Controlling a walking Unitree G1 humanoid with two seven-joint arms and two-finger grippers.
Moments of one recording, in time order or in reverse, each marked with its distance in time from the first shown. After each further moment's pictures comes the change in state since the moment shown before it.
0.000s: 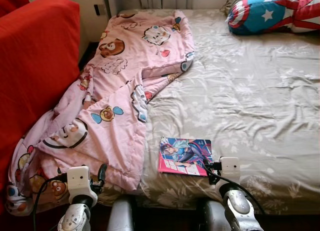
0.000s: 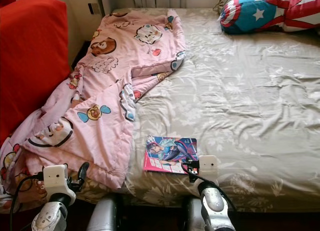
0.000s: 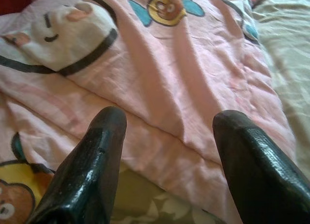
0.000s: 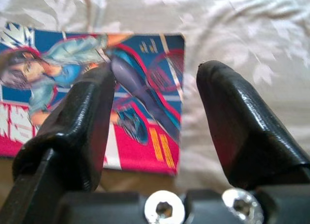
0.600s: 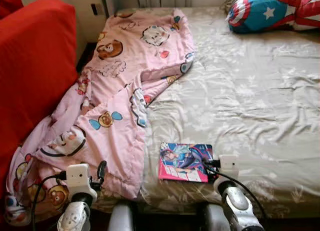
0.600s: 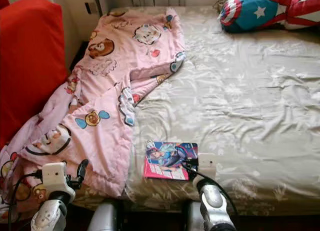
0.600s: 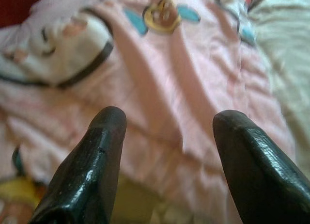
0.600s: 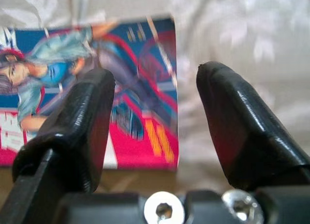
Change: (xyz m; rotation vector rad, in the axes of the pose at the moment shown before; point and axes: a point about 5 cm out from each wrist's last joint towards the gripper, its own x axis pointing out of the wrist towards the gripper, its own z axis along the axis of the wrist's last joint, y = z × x) left arm -0.010 0.004 0.000 0.010 -0.003 0.018; right arm 0.002 0.003 -0.006 0.094 0.065 -0.020
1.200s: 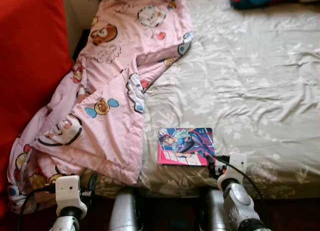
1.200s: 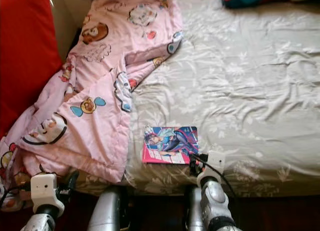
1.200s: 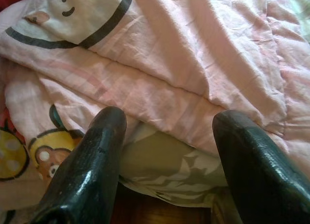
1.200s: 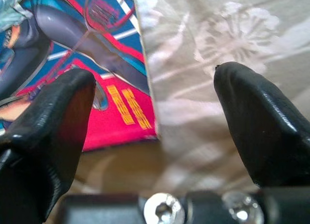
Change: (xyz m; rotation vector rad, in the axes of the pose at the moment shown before) left arm -0.016 0.017 0.006 0.058 0.017 0.011; right arm 0.012 -0.007 0.017 0.157 -0.007 -0.086
